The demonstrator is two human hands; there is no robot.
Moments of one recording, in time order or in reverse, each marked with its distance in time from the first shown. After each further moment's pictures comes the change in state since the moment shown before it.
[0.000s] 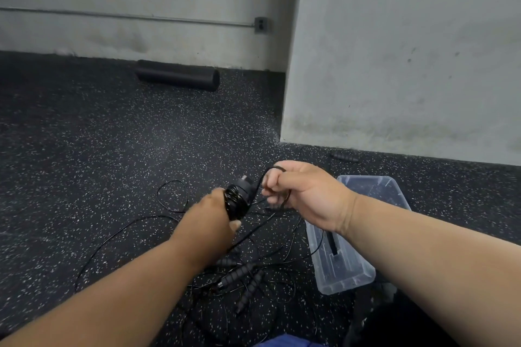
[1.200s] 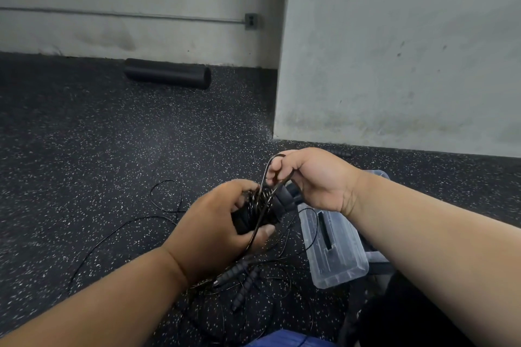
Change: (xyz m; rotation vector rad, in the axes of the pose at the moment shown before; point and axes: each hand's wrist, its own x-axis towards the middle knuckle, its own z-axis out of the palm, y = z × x) left_hand -0.037 0.033 -0.029 -0.313 0.095 0.455; right_hand -0.005 -0.032 -0.012 0.162 0.073 0.256
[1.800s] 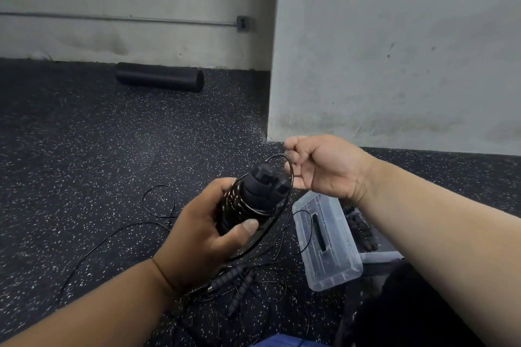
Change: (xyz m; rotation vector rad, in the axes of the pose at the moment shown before) left_hand -0.001 -0.003 0.008 -0.437 0.079 0.056; right_hand -0.015 -0.029 -0.020 0.157 0.095 -0.021
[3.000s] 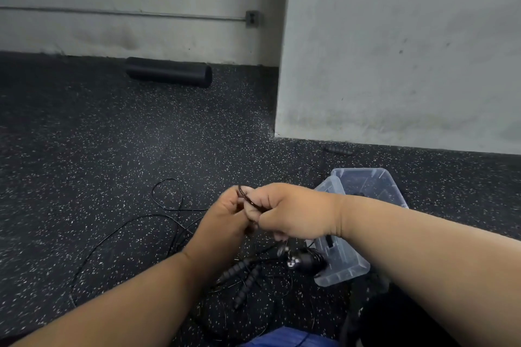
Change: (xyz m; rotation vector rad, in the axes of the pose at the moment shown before) left_hand 0.001 -0.004 0.024 -0.378 0.042 -0.539; right_hand -0.008 0.065 0.039 -1.180 -0.350 -0.172
